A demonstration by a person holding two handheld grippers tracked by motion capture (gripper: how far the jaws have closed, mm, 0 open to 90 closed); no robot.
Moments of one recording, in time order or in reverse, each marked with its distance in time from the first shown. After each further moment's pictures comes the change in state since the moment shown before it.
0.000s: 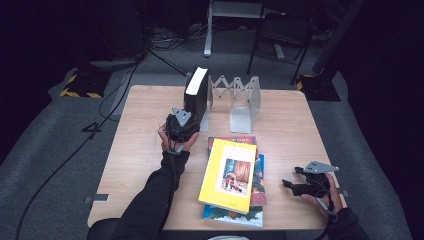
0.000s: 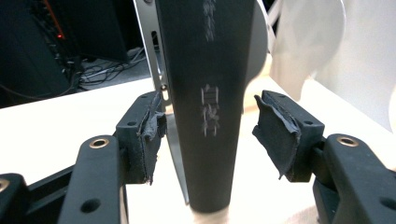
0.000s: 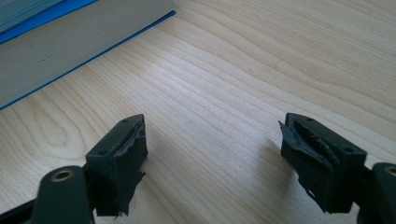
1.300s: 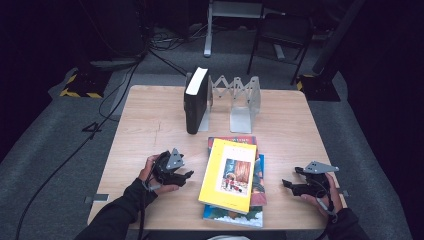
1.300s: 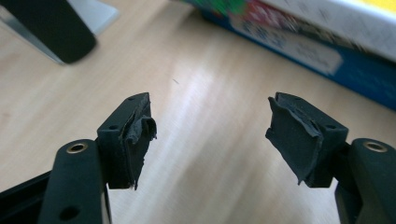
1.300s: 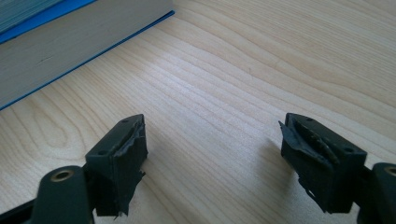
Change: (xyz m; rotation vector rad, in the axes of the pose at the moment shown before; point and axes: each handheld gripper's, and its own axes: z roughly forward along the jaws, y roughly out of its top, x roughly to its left) left arm 0.009 -0.082 -0.077 0.312 -0.500 0.431; right arm 0.001 0.000 0.000 0.001 -0.006 0.005
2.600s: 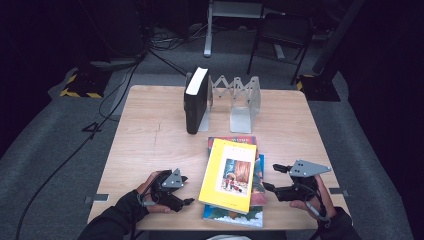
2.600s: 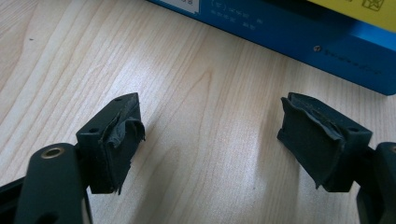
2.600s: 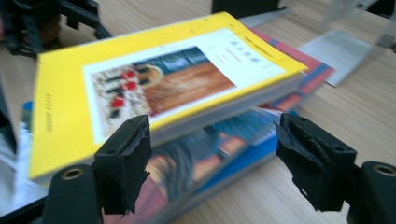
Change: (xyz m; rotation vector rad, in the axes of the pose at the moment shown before) left arm -0.026 -0.025 -0.002 0.020 -0.264 0.062; right arm 0.087 0.077 -0.036 -0.142 0.194 -0.152
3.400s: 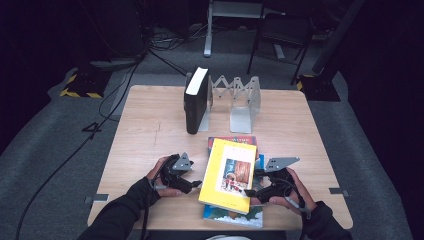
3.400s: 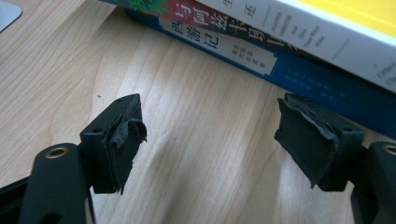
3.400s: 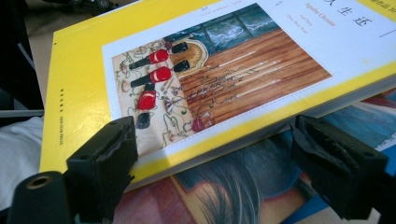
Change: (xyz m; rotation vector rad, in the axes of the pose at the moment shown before) left arm 0.031 0.036 0.016 -0.029 0.074 -0.037; right arm 0.004 0.006 0.057 0.168 0.183 0.064
